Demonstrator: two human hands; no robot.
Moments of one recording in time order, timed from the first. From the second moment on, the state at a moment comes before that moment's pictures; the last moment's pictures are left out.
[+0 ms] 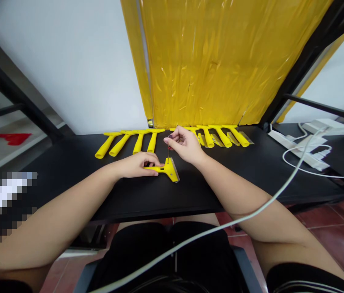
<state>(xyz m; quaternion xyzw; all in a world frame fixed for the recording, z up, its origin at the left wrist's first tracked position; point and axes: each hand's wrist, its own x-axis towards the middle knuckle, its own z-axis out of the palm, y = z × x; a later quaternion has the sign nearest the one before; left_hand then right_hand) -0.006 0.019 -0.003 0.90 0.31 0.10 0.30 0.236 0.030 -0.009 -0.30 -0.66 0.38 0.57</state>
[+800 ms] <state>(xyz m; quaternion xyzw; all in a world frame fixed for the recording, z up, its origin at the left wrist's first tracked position) -0.005 0.018 -0.003 0.89 0.32 0.09 0.32 0.217 0.023 -0.003 -0.19 -0.47 0.68 0.53</state>
